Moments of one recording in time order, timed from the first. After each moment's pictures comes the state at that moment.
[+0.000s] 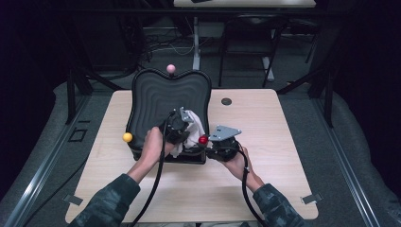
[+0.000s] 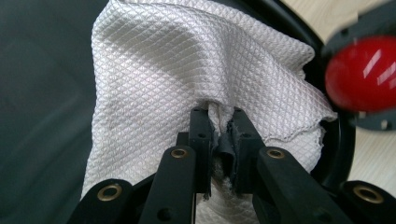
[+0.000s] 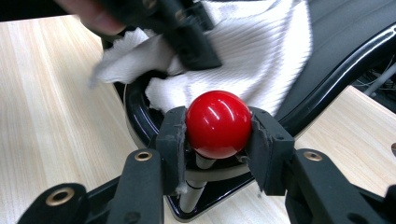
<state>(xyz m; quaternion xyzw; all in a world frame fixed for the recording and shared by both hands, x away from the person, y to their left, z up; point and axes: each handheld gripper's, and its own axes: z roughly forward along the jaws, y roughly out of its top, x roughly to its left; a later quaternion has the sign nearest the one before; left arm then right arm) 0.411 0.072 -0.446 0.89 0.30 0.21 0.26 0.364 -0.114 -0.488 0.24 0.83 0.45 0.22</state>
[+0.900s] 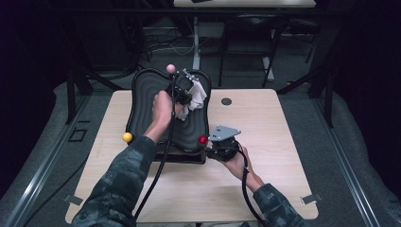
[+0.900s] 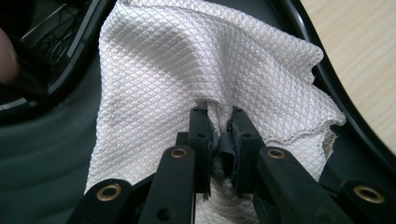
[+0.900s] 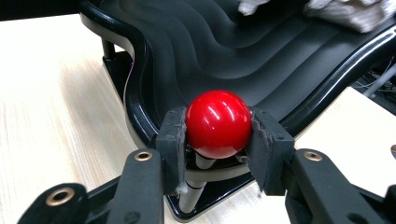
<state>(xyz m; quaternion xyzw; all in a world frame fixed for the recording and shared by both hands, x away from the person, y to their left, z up) 0.507 0.051 -0.395 0.85 0.37 0.28 0.26 0.365 -0.113 -0.489 0.23 0.83 0.45 0.22</state>
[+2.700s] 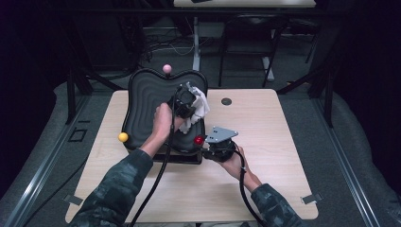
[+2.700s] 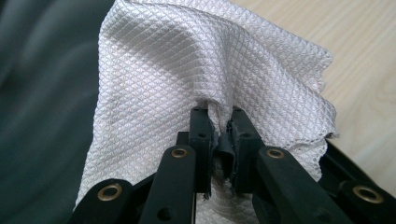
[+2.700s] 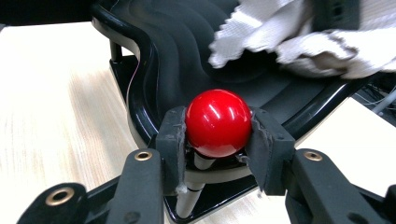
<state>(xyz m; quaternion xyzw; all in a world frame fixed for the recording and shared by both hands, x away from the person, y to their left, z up) 0.462 0.053 -0.422 0.87 0.33 0.23 0.28 0.366 -0.105 -0.494 0.21 0.83 0.47 0.22</state>
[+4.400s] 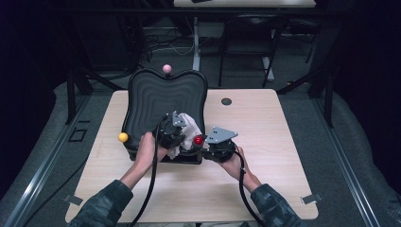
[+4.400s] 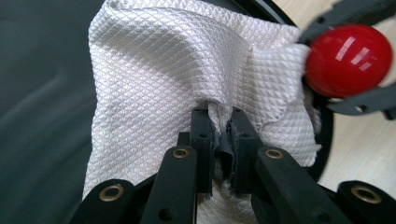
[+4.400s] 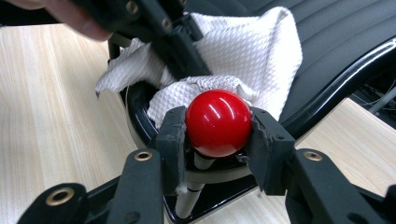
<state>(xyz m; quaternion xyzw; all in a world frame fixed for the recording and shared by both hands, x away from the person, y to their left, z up) 0.394 0.095 -0.456 0.89 0.31 0.20 0.29 0.365 -0.104 -0.494 0.21 0.83 0.47 0.22</state>
